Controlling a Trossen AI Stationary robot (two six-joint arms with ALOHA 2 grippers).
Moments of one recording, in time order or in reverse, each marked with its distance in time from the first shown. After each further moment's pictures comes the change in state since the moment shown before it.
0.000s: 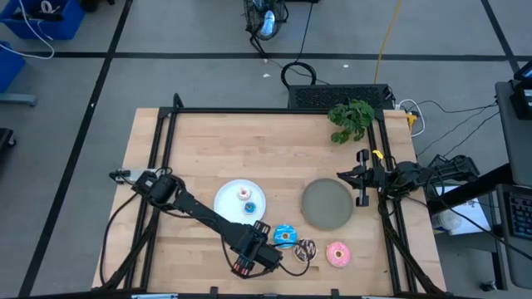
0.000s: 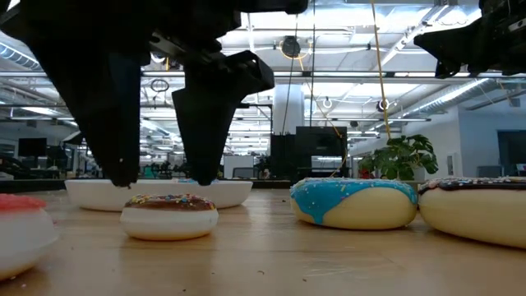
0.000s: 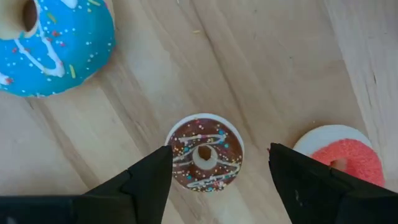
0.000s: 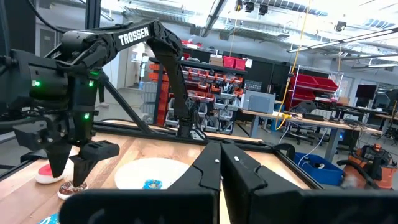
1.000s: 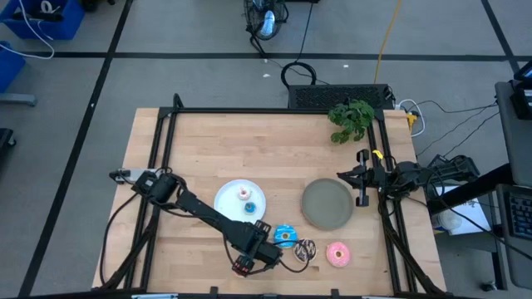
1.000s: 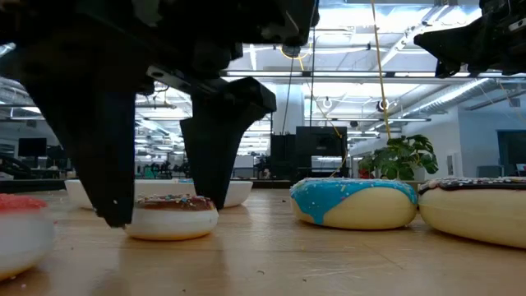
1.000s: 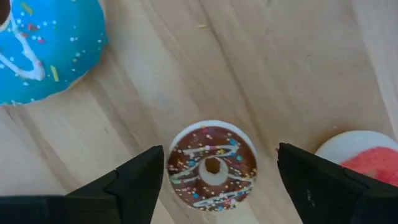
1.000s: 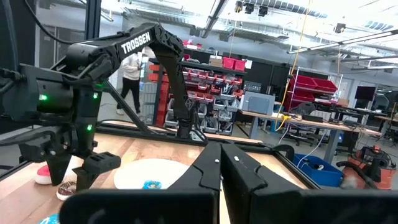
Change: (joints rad) left arm 0.019 -0.001 -0.077 0.102 0.020 0.028; right arm 0.000 0.000 0.000 0.004 0.000 -0.006
